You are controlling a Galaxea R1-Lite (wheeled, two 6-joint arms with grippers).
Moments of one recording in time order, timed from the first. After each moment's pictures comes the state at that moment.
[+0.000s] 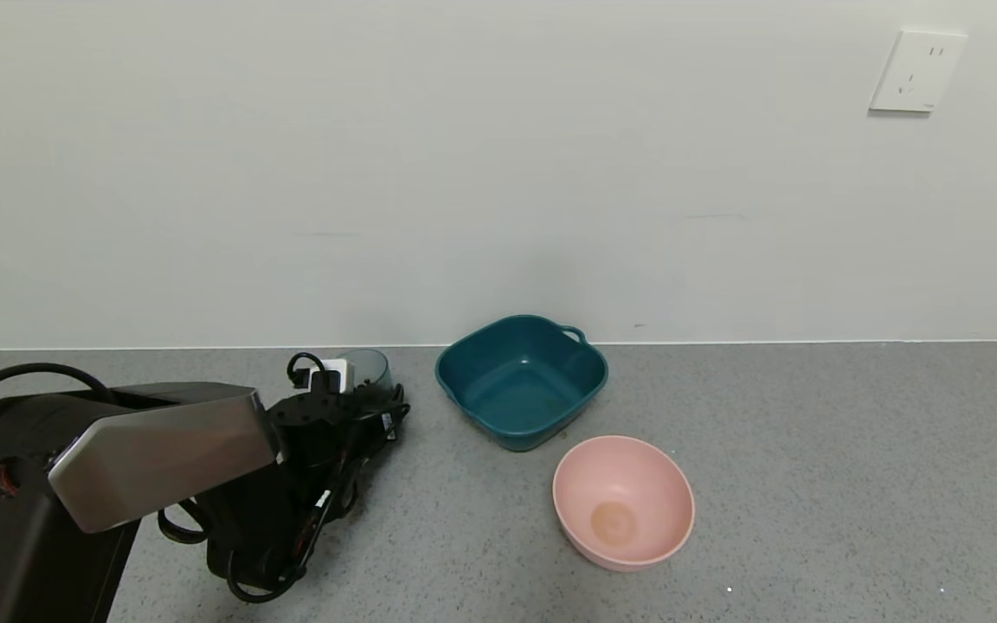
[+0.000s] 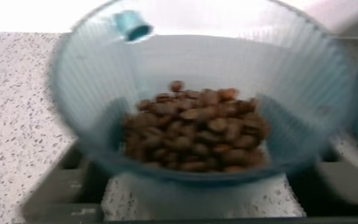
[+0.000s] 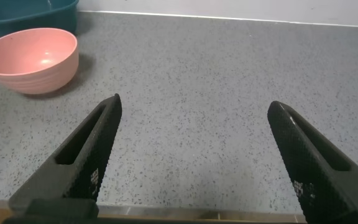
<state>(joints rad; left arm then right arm) -0.22 2.44 -0.78 -1.56 0.28 -0.06 0.01 0.00 0.00 0.01 0.00 -0.01</state>
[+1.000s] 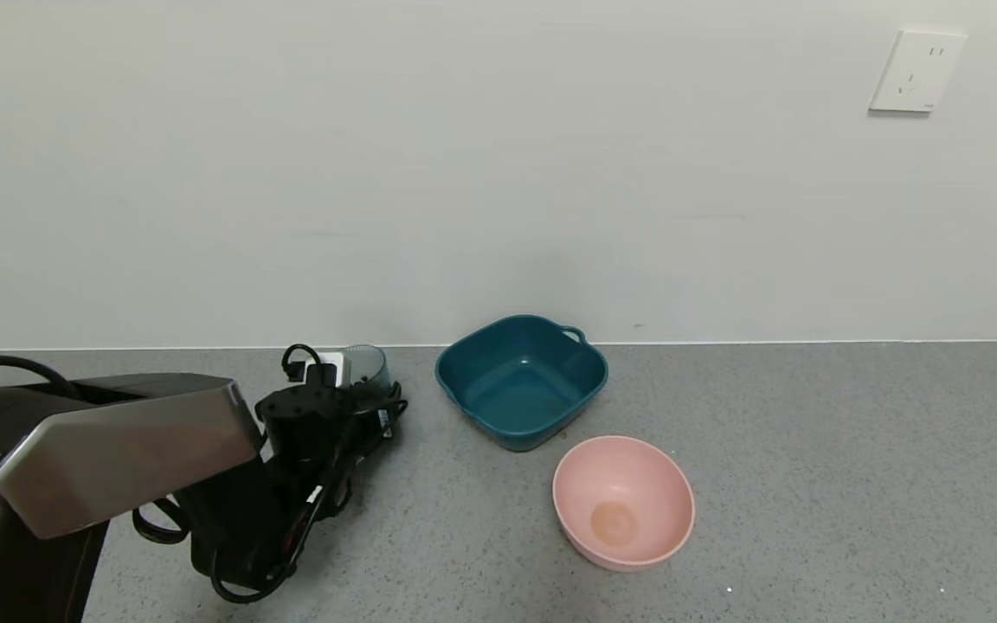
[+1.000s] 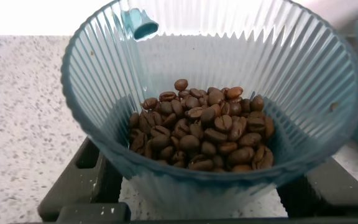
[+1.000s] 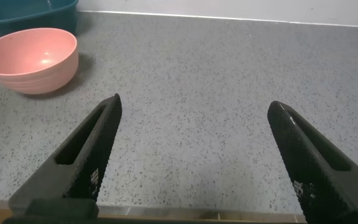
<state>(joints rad) -0.23 2.37 -0.74 -1.51 0.28 -0.04 0.01 0.00 0.00 0.01 0.00 -0.01</state>
